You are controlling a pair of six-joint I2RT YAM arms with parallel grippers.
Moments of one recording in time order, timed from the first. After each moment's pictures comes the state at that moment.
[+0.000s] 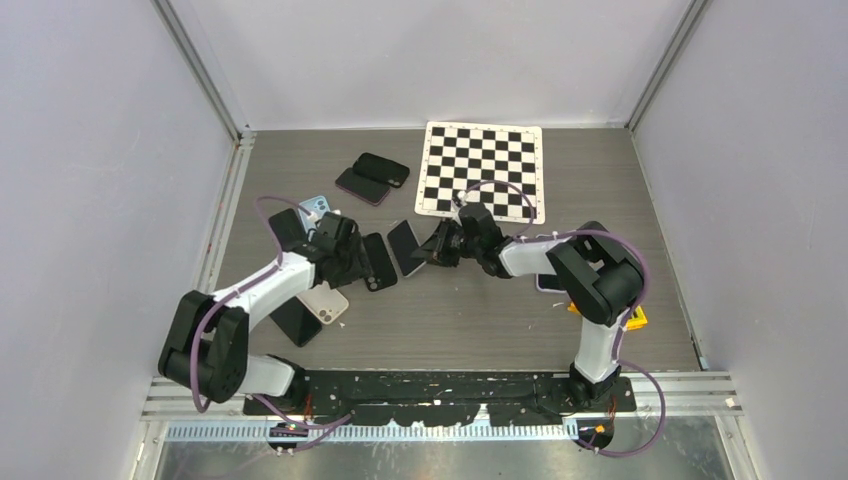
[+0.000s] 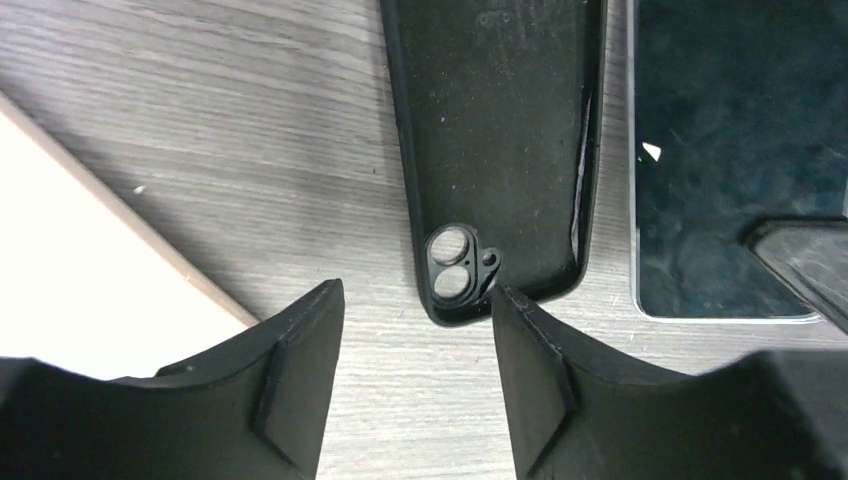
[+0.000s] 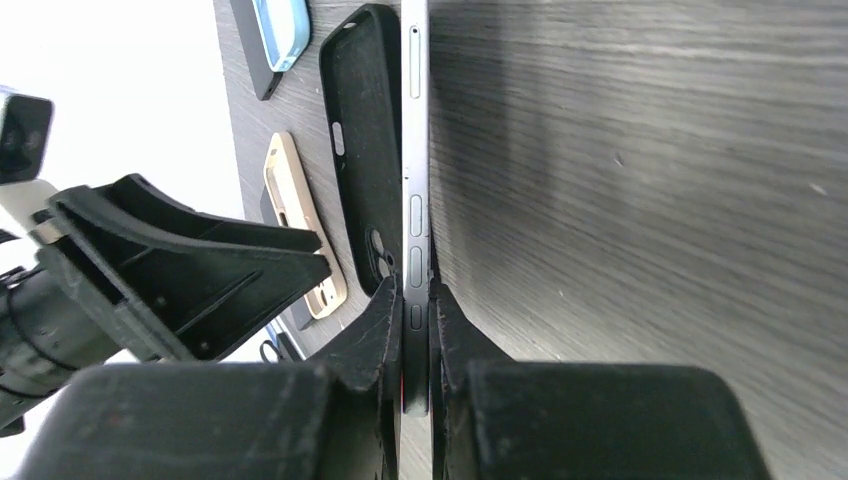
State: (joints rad) left arm -0.40 1.37 0.73 -0.38 -0.05 -0.71; right arm 0.63 1.84 0.87 0.42 -0.38 1.01
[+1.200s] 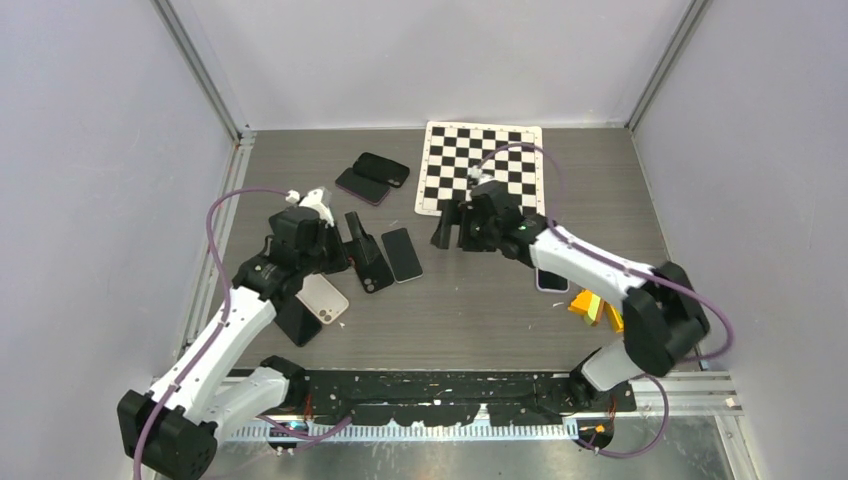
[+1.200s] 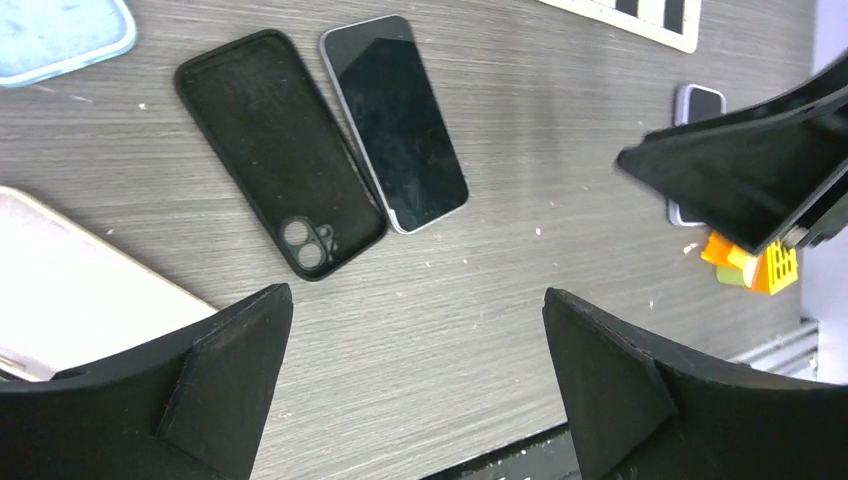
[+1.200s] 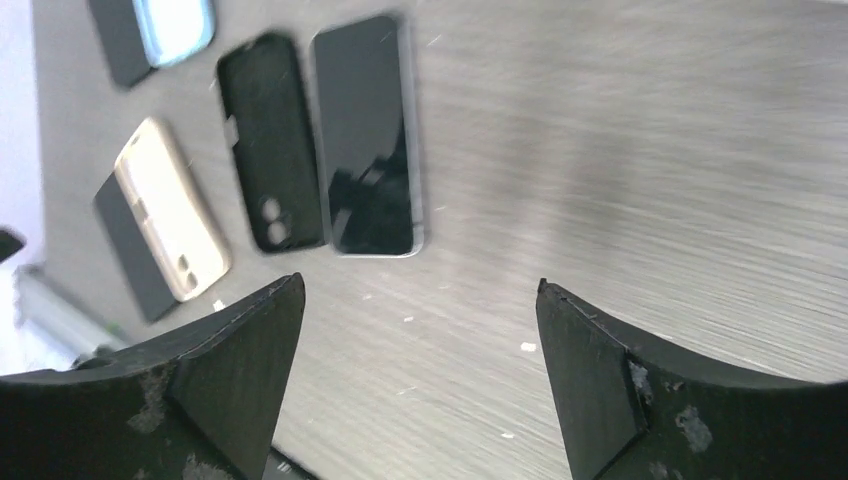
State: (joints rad) left arm -0.40 0.95 0.82 -0.52 0.06 -0.60; right arm 0.65 1.58 1.05 -0.22 -0.13 0.63
